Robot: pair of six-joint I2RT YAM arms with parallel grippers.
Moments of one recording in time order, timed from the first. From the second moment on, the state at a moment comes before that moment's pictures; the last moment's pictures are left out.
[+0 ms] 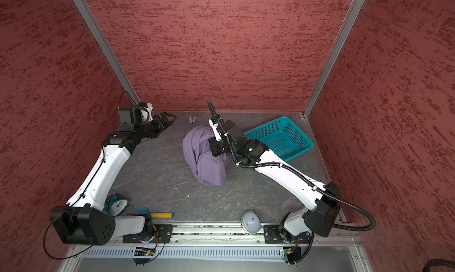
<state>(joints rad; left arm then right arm) -0.02 1.29 1.27 -0.54 0.38 -0.67 0.83 1.46 1.40 -0.54 0.04 0.32</state>
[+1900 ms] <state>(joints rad) -0.32 1.66 1.26 -0.56 0.49 -0.65 0.25 2.05 1.57 -0.53 0.28 0.17</state>
